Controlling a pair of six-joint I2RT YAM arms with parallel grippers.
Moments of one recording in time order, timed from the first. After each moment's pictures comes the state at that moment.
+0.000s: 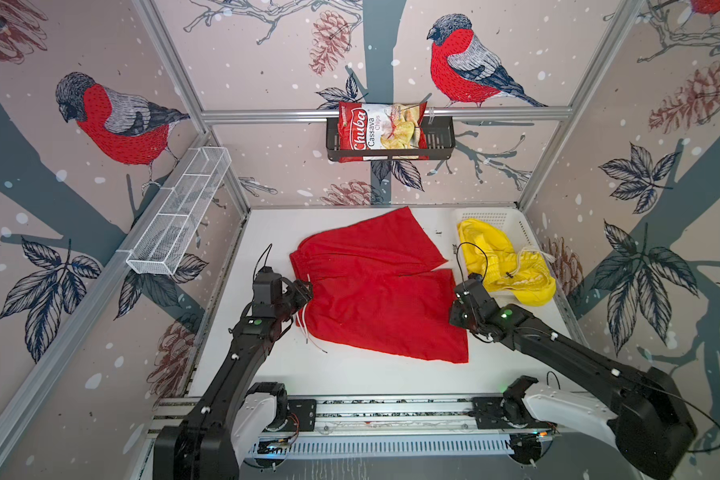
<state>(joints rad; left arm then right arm) -0.05 0.85 0.46 -0.31 0.19 -0.75 0.66 1.03 0.57 -0.59 0.18 0.75</state>
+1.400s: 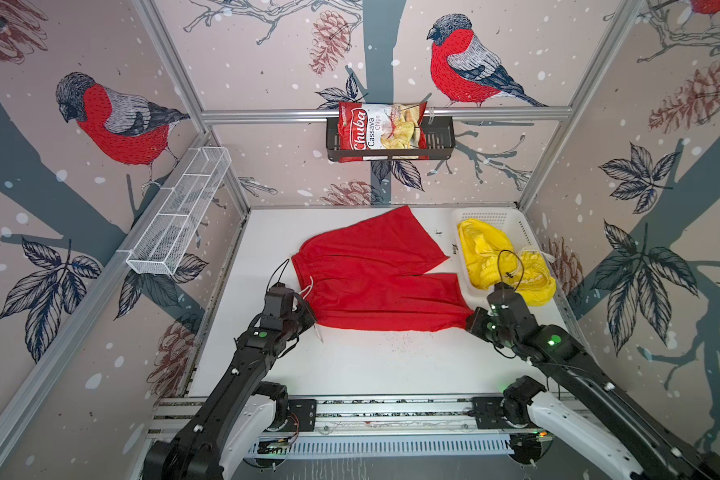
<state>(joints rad) -0.18 0.77 0.49 -0.47 0.19 -0.75 0.55 0.67 0.68 -0.83 0.05 0.85</state>
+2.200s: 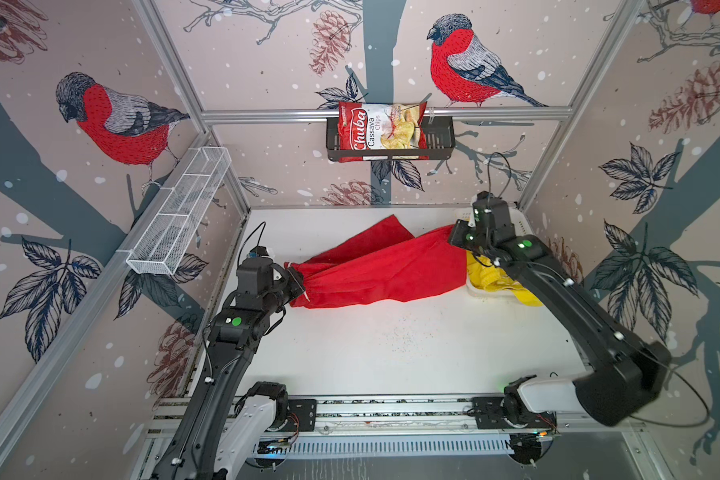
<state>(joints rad) -0.09 0.84 0.84 -0.63 0.18 -0.68 0.44 1.46 1.40 -0.60 0.11 0.52</state>
